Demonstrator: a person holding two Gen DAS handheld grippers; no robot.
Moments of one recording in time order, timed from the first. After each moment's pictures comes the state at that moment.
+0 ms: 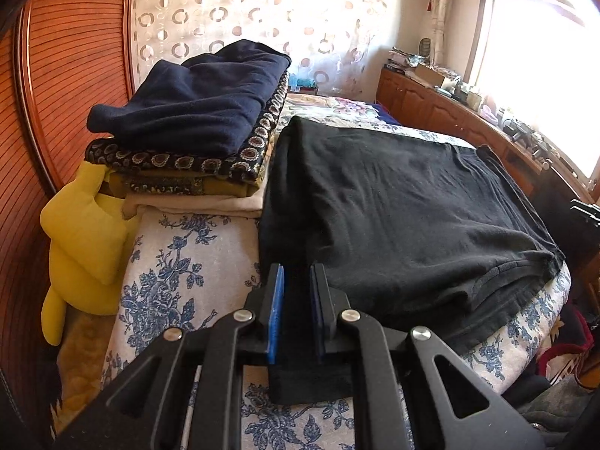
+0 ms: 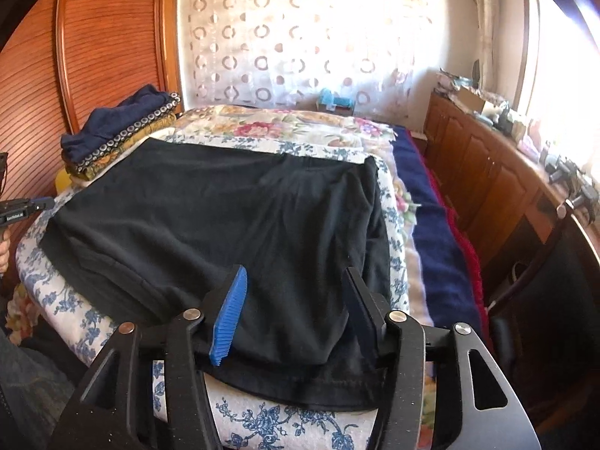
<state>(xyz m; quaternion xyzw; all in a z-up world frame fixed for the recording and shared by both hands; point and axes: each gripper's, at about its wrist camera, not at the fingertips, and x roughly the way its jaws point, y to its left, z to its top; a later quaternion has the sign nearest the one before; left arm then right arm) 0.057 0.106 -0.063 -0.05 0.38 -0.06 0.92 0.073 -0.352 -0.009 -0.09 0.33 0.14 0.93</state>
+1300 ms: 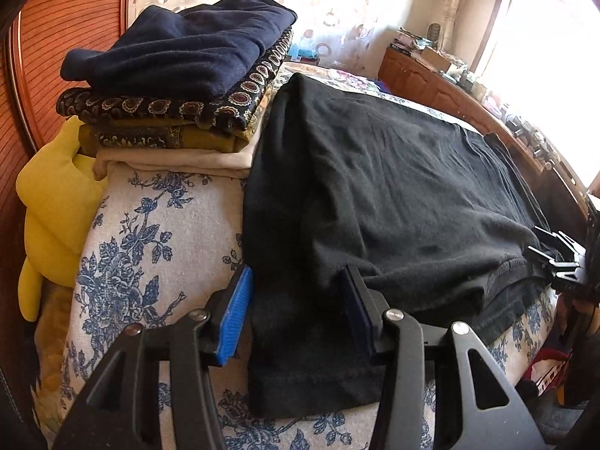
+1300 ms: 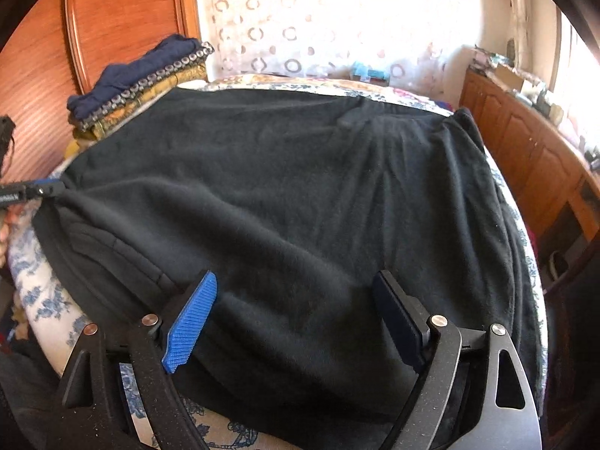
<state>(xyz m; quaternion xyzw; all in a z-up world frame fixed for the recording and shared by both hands) 0.076 0.103 -0.093 -0.09 0.43 -0.07 0.89 0.107 -0.271 -0.098 -0.09 0.38 0.18 0.90</state>
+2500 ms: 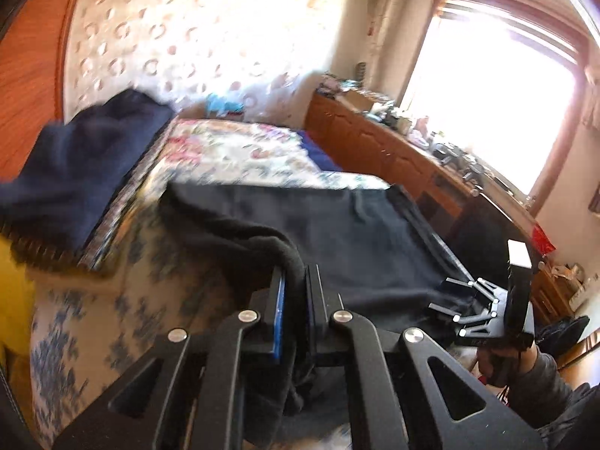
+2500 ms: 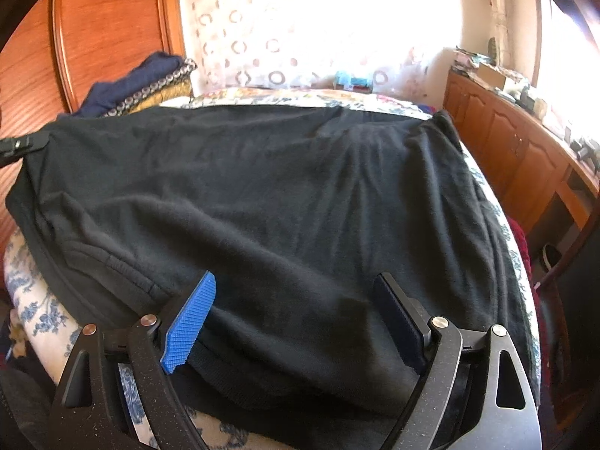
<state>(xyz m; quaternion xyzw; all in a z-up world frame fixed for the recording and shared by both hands) 0.096 0.017 0.003 -0.09 0.32 -0.21 0.92 0.102 -0.291 -0.091 -0.06 0.36 0.16 0.92</state>
